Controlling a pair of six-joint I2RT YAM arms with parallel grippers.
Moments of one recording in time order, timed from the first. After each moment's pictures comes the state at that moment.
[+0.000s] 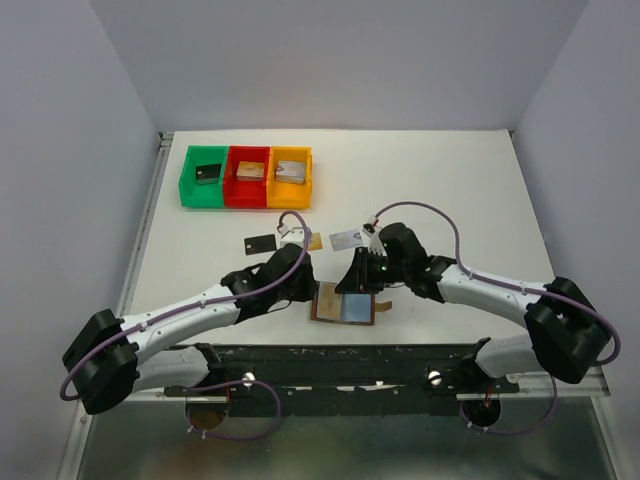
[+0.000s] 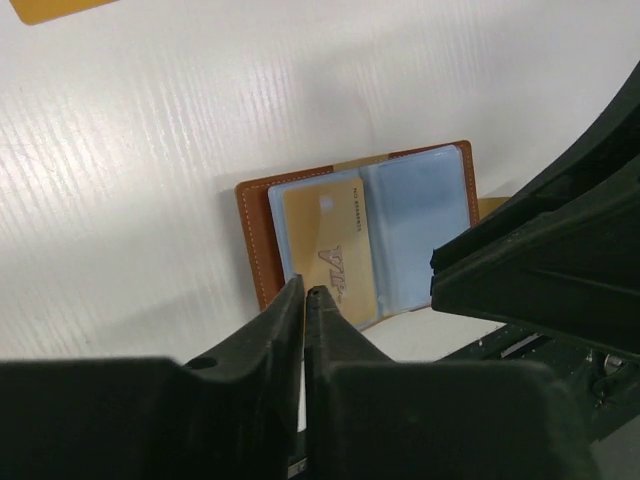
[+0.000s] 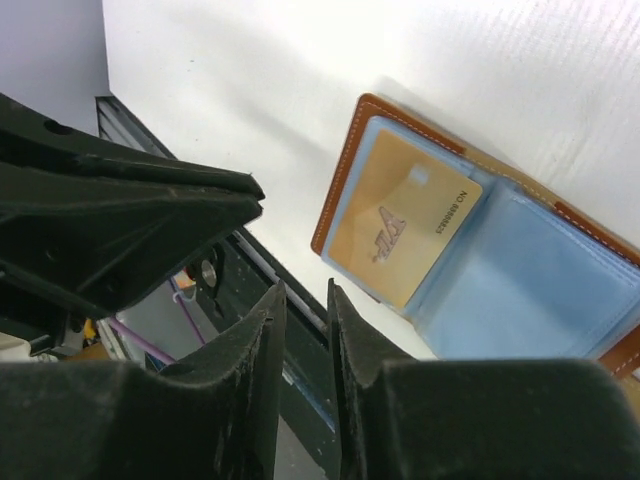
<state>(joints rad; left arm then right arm) -0.92 1.13 0.66 -0.28 -0.18 -0.72 0.75 1.34 0.68 -0.02 -0.41 0.79</state>
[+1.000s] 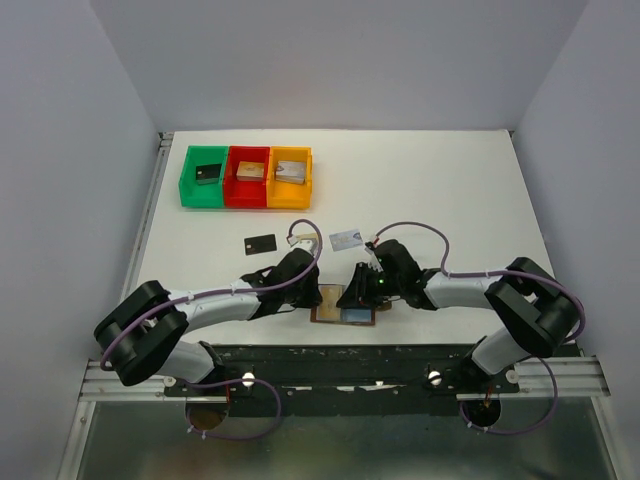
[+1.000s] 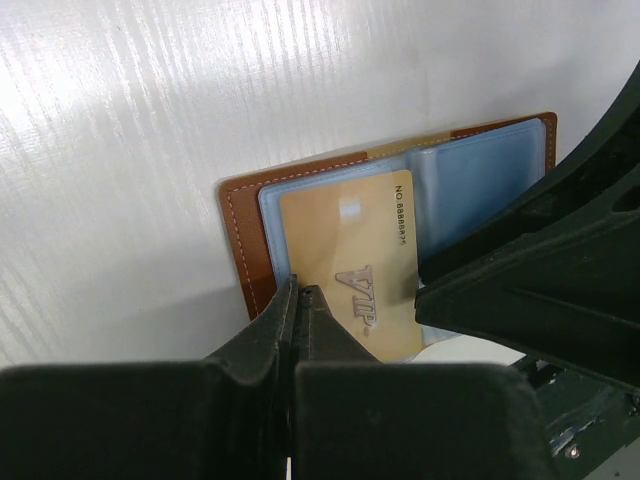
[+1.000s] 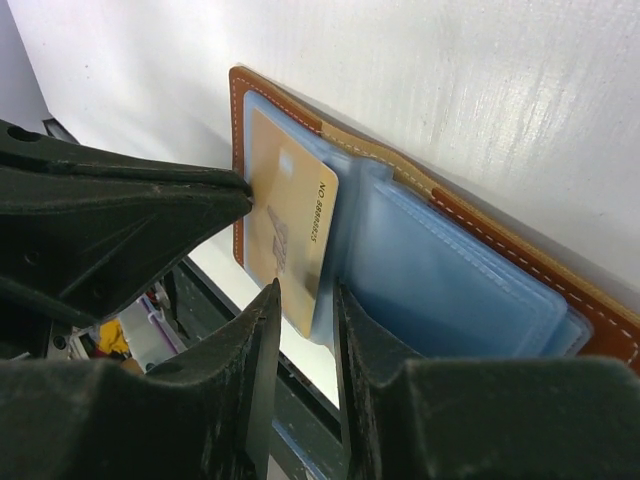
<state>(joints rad) -0.86 1.37 0.55 -0.02 -0.03 -0.74 0.75 1.54 0.53 0.24 -0.41 0.91</state>
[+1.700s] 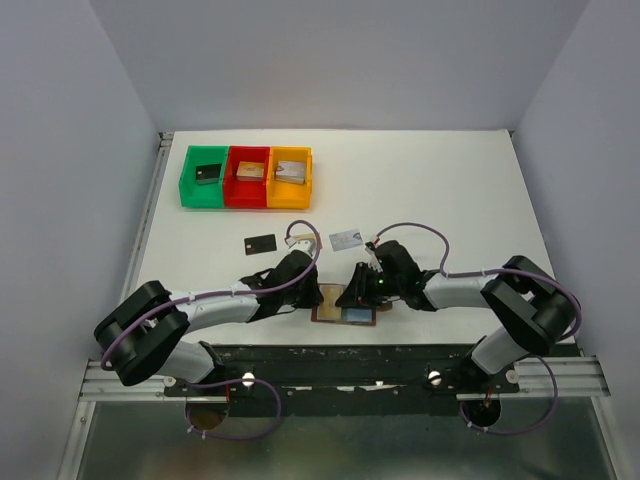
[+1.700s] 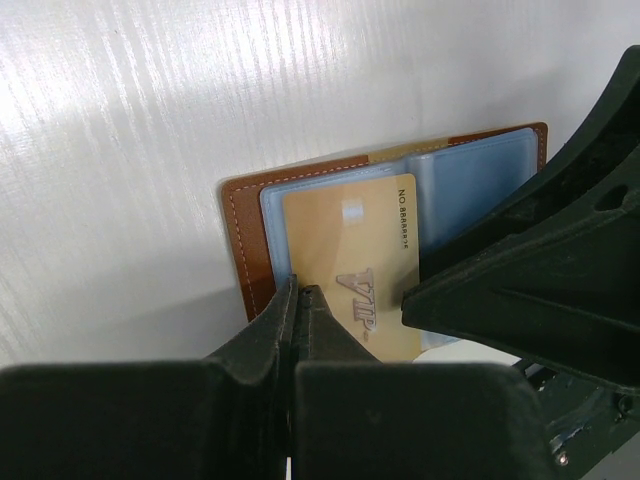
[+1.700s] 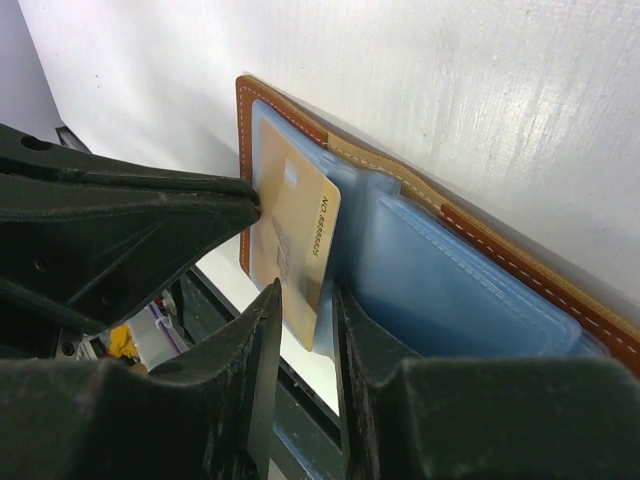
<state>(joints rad) -0.86 1.37 0.52 0.05 -0.03 -0.77 0.75 1.56 0.52 0.30 -0.41 0.93</state>
